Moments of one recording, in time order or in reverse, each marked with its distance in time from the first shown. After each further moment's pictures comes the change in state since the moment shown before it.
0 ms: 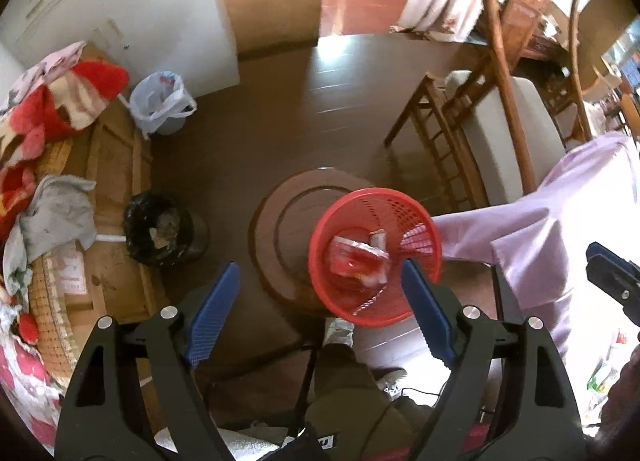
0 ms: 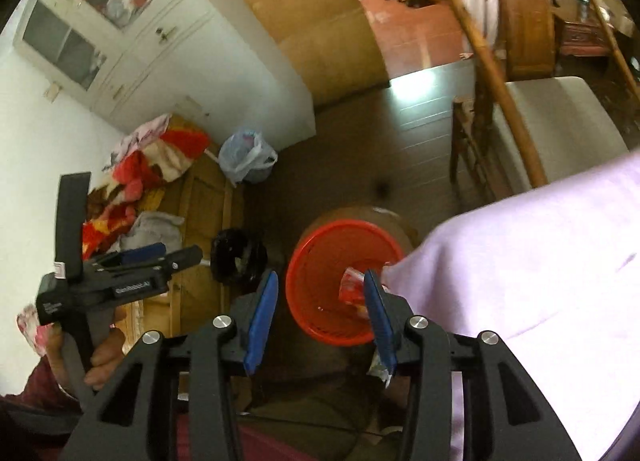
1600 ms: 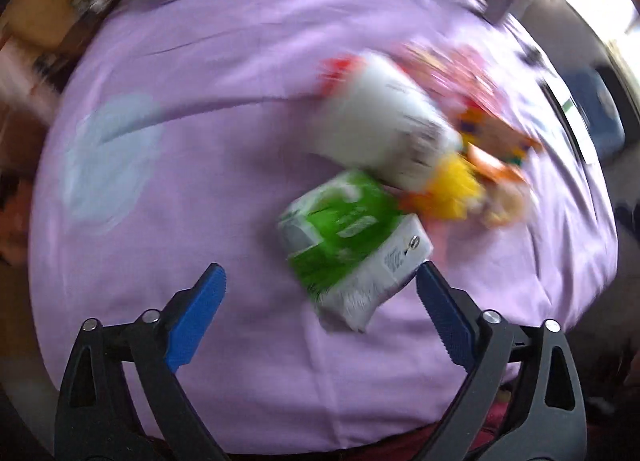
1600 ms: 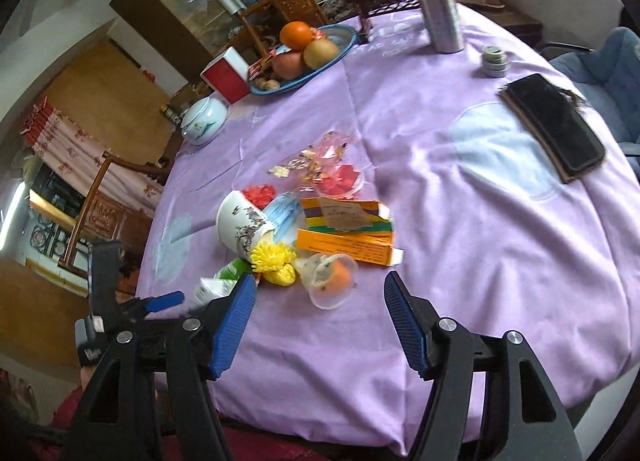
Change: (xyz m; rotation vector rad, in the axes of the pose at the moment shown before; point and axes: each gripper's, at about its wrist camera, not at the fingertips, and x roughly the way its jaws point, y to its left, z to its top) left arm -0.035 -0.479 -0.221 1.300 0.062 -0.403; right arm -0.301 -0.180 -0.448 1.156 -0.714 -0.522
